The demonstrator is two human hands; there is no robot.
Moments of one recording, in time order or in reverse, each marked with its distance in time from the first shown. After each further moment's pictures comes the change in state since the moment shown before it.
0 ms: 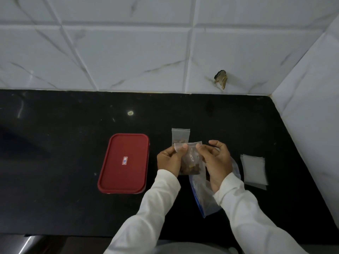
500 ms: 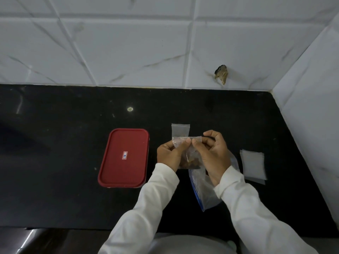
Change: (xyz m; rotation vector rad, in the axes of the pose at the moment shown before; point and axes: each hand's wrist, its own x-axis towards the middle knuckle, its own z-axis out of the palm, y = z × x) left_hand -0.016 0.016 -0.001 0.060 -0.089 0.065; right_hand -0.014 -0.010 0.008 -0.171 -0.084 -0.169
